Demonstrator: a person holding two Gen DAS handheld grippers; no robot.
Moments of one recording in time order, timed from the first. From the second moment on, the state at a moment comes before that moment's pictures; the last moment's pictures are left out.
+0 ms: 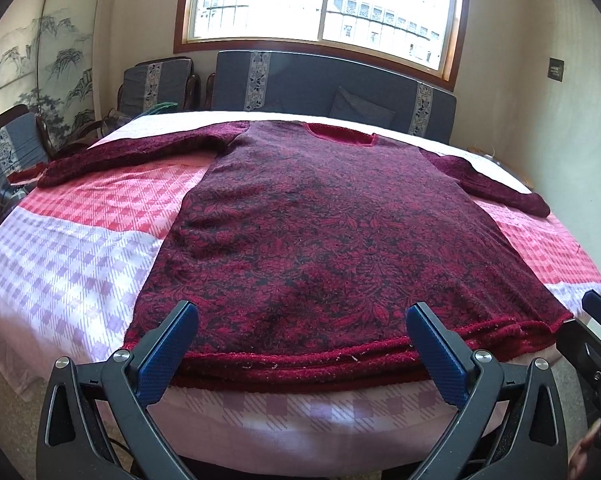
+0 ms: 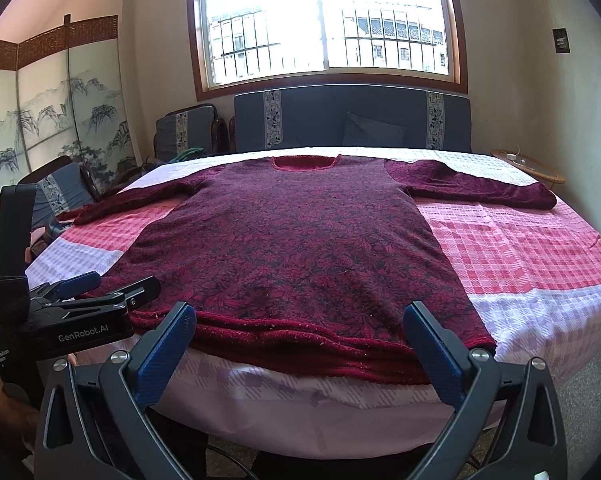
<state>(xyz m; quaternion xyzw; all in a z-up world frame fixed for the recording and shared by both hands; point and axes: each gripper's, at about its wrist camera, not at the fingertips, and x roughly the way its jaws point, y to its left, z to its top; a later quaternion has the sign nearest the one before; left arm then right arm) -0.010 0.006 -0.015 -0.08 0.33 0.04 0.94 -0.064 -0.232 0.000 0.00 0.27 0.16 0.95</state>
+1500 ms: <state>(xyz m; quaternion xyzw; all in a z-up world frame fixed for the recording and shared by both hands) 0.070 -0.010 -0.001 -0.01 0.34 0.06 0.94 0.006 -0.244 -0.012 0.02 0.31 0.21 0.93</state>
